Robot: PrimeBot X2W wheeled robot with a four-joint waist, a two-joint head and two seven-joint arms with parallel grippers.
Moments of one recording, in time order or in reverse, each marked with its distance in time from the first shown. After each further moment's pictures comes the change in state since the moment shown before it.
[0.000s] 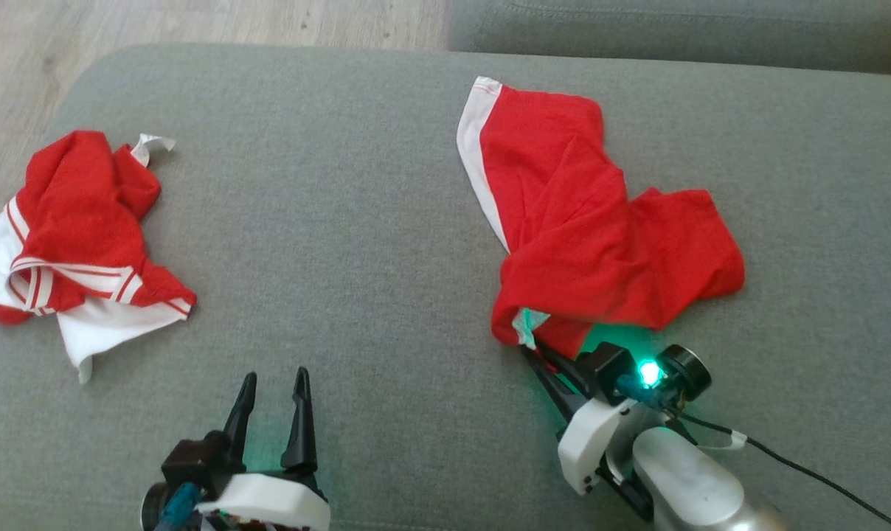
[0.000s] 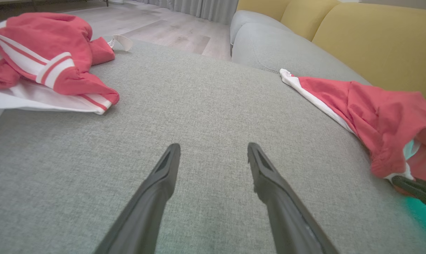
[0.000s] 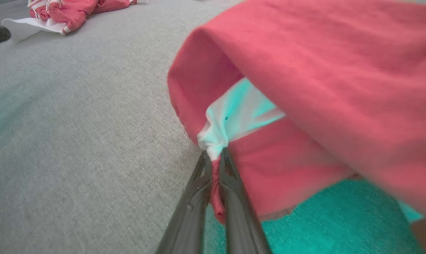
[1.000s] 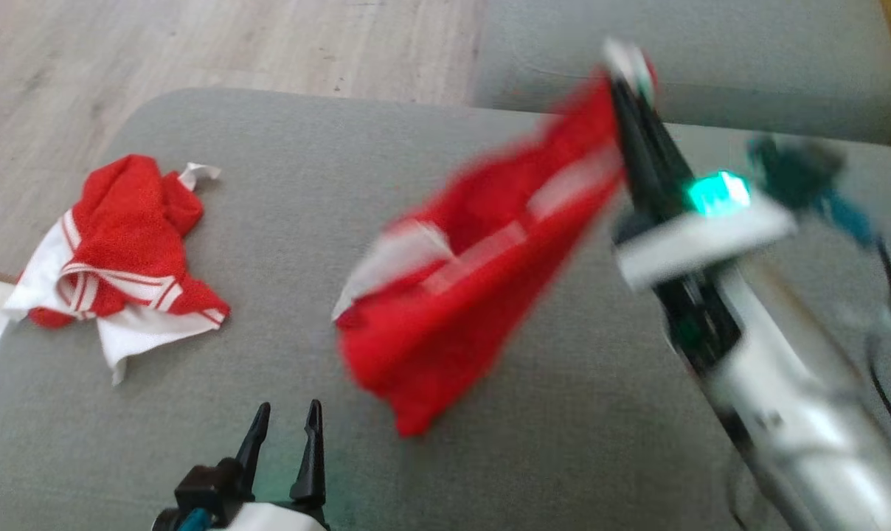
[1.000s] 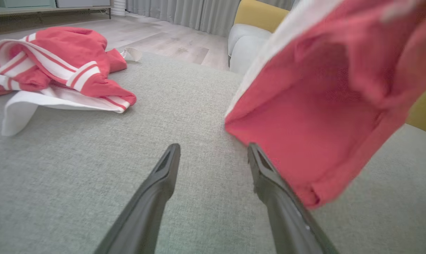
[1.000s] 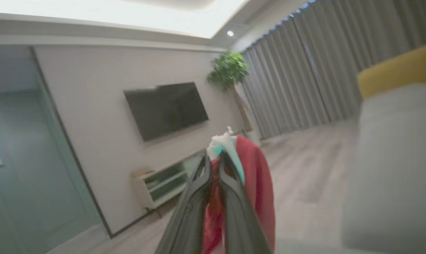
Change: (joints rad) left arm 0.049 0.001 -0.014 0.024 0.027 -0.035 0.000; right arm -0.249 -0.086 -0.090 -0.486 0.724 0.000 -0.003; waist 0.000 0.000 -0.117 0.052
